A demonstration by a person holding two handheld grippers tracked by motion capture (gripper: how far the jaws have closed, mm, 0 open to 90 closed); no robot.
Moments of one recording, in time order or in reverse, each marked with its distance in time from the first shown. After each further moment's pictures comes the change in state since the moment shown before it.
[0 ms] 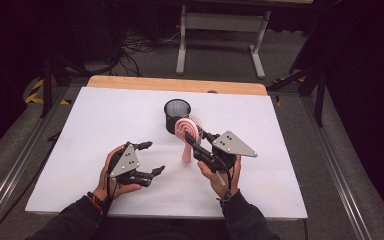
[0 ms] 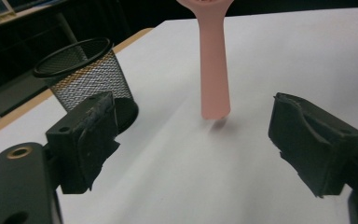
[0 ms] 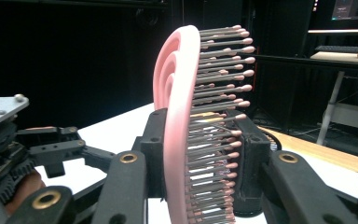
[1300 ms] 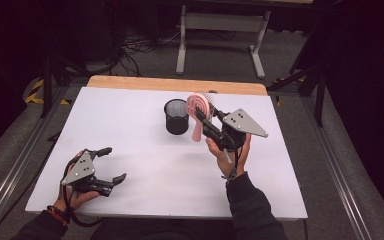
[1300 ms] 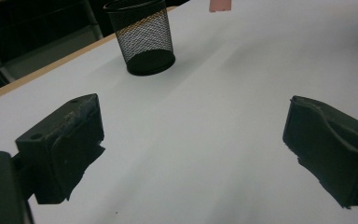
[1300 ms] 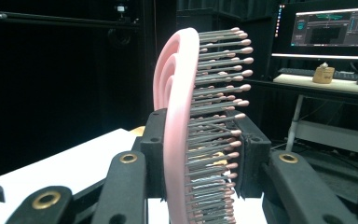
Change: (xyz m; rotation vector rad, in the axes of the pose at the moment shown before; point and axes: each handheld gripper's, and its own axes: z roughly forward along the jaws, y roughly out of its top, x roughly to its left) left arm 0.029 -0.051 -0.082 0.036 0.049 -0.092; right arm -0.030 0.041 0.011 -0.057 -0.105 -0.029
